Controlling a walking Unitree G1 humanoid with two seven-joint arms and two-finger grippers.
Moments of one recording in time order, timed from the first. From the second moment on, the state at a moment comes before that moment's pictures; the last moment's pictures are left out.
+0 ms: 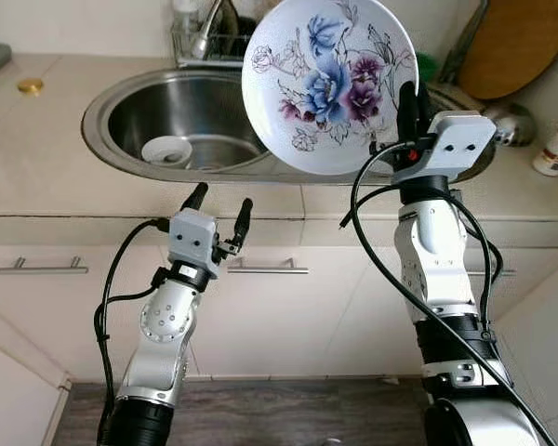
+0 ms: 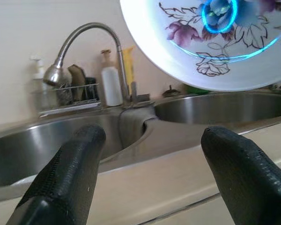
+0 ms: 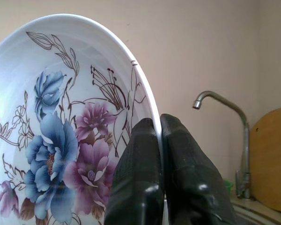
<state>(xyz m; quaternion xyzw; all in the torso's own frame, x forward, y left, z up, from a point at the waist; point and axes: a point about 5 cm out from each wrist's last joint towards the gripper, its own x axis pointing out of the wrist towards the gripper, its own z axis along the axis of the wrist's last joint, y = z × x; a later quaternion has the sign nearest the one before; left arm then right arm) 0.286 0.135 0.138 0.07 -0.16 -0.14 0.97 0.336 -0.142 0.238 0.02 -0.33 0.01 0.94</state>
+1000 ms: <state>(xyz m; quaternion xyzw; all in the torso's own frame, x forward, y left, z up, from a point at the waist) 0.286 0.133 0.139 0.07 -0.17 -0.14 0.97 0.337 -0.142 0.237 0.02 -0.33 0.01 0.94</state>
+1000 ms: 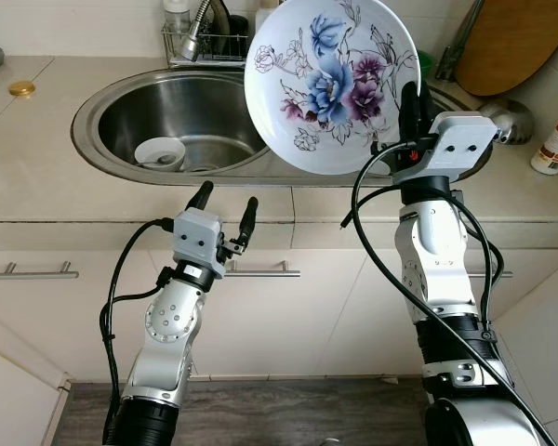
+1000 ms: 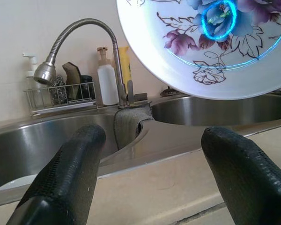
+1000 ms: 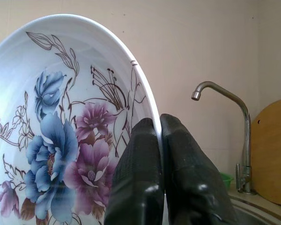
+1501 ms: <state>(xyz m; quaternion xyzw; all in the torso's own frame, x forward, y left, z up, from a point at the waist) 0.286 0.133 0.141 0.07 -0.17 -0.14 0.97 0.338 -0.141 0.234 0.02 -0.32 0.01 0.95</state>
